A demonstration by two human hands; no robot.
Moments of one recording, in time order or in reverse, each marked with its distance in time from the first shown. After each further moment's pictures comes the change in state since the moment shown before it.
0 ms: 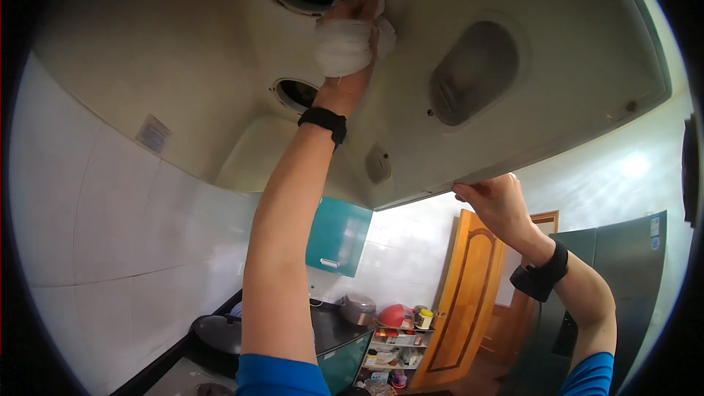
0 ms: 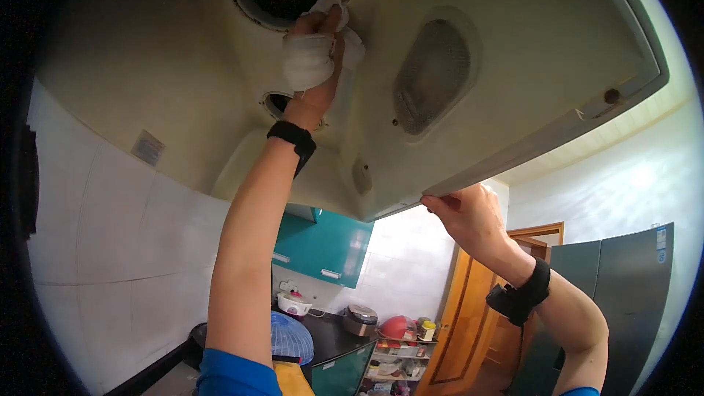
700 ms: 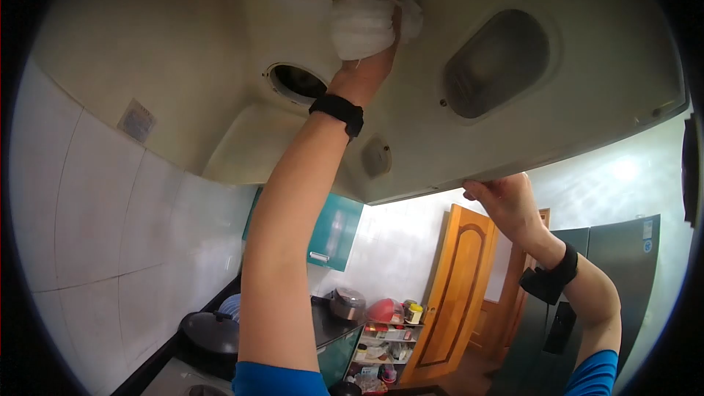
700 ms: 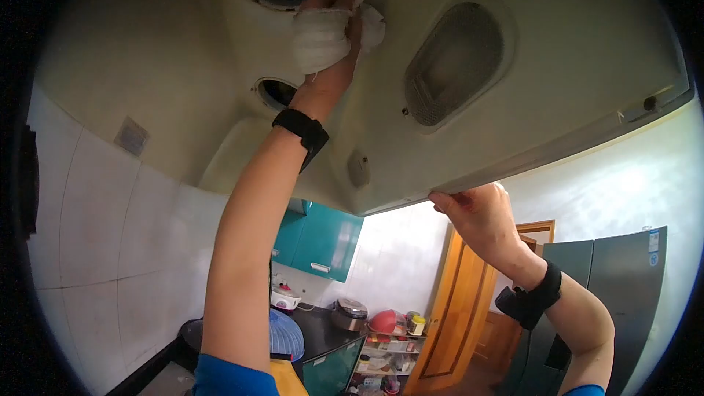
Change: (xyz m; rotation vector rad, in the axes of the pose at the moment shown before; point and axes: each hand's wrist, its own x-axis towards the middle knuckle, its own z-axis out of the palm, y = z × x) left_hand 0.002 0.024 0.004 -0.076 0.035 -0.059; right_hand -0.005 0.000 -0.001 0.104 -0.002 0.006
